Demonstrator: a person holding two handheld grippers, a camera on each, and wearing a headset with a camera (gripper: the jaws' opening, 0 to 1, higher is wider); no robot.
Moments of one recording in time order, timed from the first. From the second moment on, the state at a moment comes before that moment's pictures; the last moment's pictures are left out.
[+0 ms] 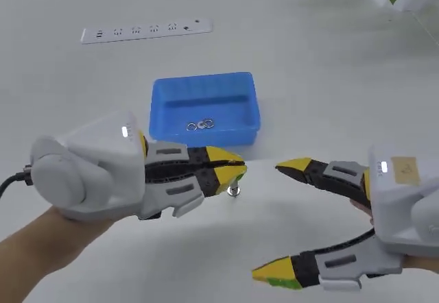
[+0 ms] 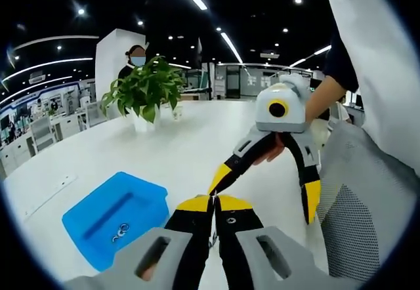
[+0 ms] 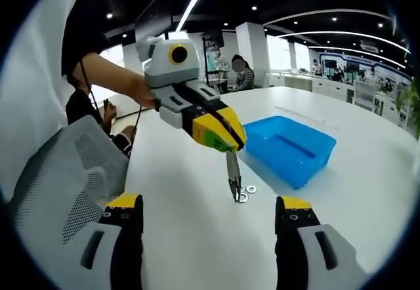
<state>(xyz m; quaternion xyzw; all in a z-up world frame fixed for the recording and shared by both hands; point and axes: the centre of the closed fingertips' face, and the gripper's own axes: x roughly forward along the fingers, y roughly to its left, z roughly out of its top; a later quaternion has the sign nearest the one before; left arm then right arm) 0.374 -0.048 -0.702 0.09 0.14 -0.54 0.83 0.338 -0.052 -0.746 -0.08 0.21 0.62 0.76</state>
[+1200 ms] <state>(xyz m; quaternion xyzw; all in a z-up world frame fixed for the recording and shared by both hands) 0.376 -0.049 -0.704 0.09 0.16 -0.54 0.82 0.366 -0.007 -0.768 -0.13 0.21 0.74 0.62</state>
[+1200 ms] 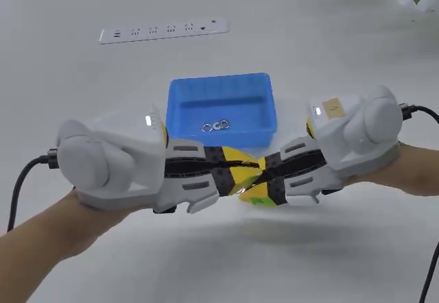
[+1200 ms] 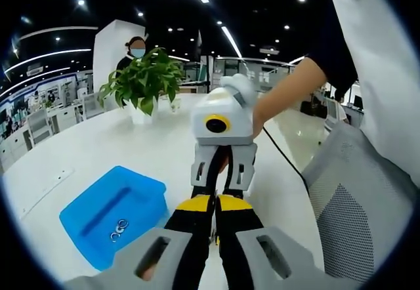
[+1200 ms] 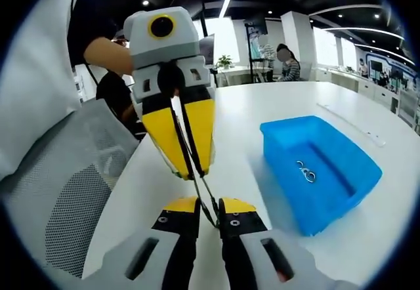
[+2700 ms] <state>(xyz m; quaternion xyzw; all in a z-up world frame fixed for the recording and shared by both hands) 0.338 0.028 -0.677 -0.02 0.18 -0.41 0.89 0.363 -0.004 -0.704 -0.16 0.12 0.75 0.63</state>
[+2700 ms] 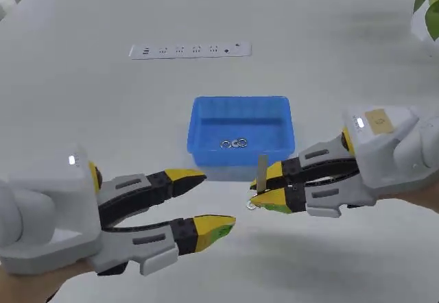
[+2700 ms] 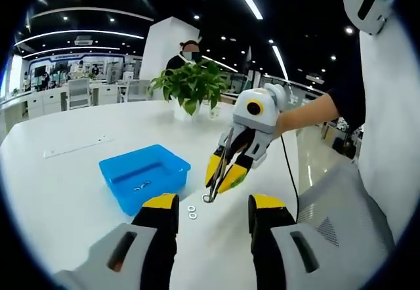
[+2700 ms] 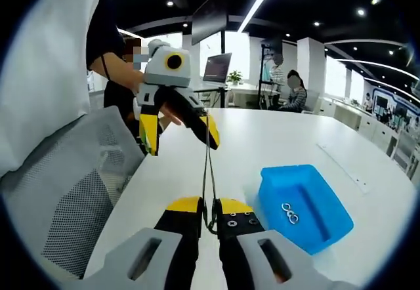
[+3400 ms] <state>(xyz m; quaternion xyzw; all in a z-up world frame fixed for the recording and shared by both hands) 0.328 0.053 -0.667 -0.06 0.16 -0.36 0.92 0.440 0.006 -0.653 -0.17 0.07 0.70 0.69</state>
